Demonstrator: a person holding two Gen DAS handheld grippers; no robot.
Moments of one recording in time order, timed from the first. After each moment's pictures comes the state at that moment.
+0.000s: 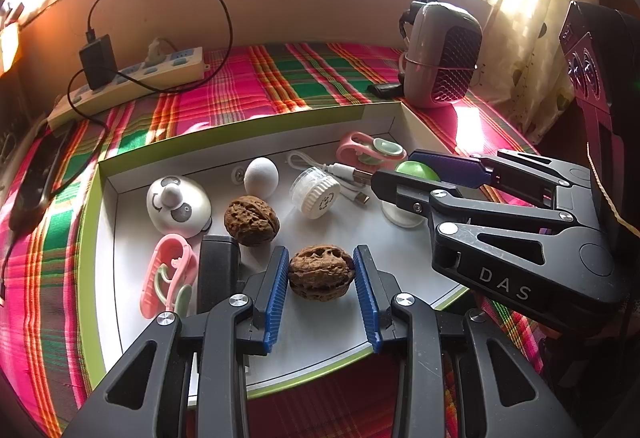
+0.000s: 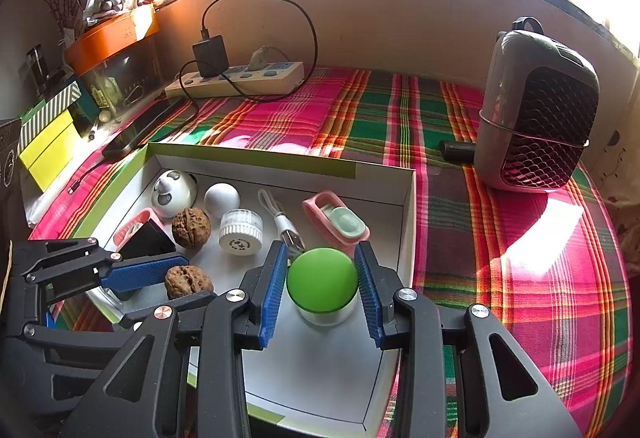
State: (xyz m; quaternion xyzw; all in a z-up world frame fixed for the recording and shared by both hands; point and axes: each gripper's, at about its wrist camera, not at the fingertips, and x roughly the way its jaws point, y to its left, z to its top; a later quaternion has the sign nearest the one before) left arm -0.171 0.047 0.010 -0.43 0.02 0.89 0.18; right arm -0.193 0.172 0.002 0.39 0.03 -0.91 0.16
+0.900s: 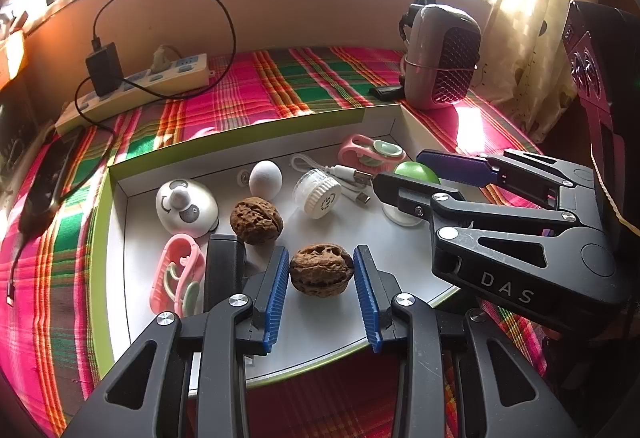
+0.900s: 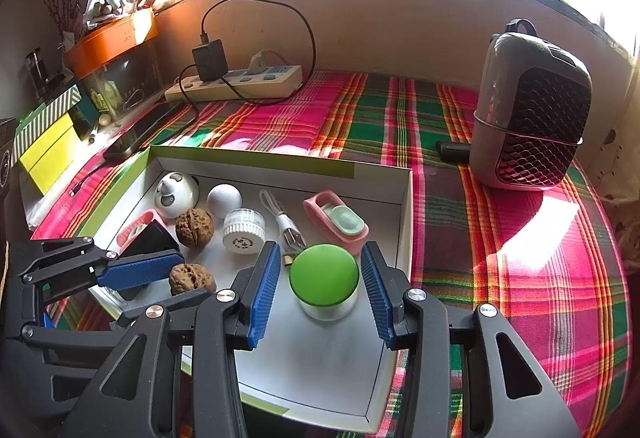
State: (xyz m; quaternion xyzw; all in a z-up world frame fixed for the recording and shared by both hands) left arm -0.166 0.046 0.013 -0.42 0.03 0.89 0.17; right arm -0.187 0.172 0.005 0.38 0.03 -0.91 0.15
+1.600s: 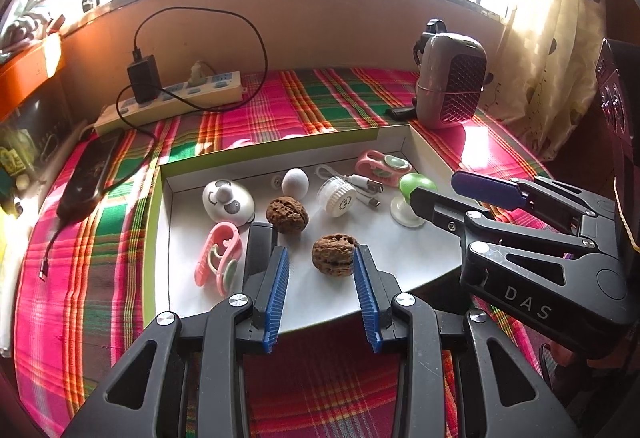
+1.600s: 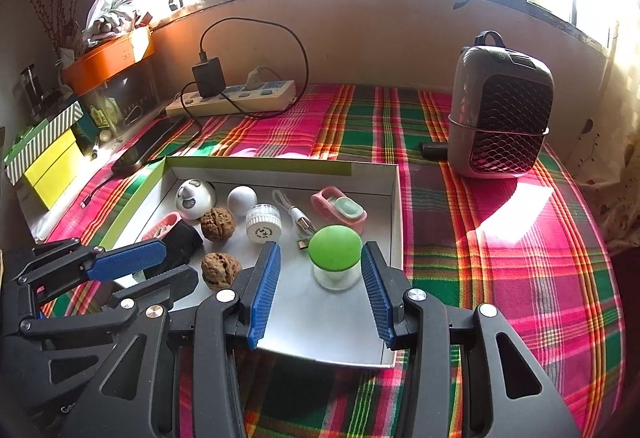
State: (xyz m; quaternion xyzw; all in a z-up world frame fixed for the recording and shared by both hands) left arm -0.134 0.035 0.036 -0.39 0.03 0.91 0.12; right arm -0.151 0.170 0.026 0.37 0.01 -0.92 0.12
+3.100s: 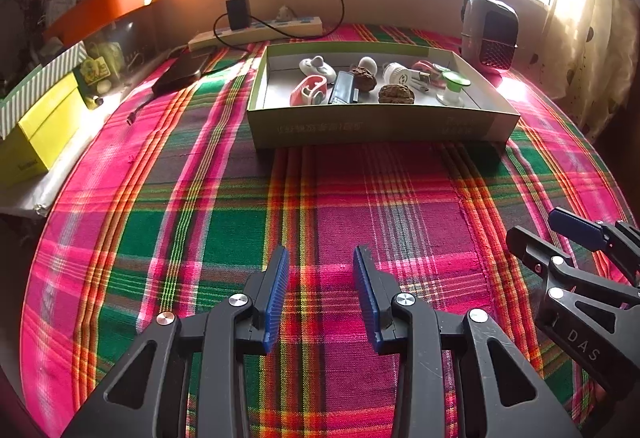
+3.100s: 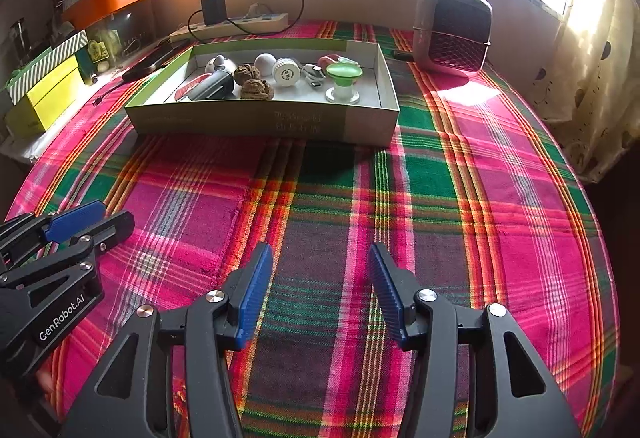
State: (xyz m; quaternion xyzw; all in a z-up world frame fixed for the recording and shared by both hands) left arm -0.016 0.005 0.000 -0.43 0.01 0.90 0.01; right arm -0.020 0.159 -0.011 0.43 0.04 -0.90 0.06
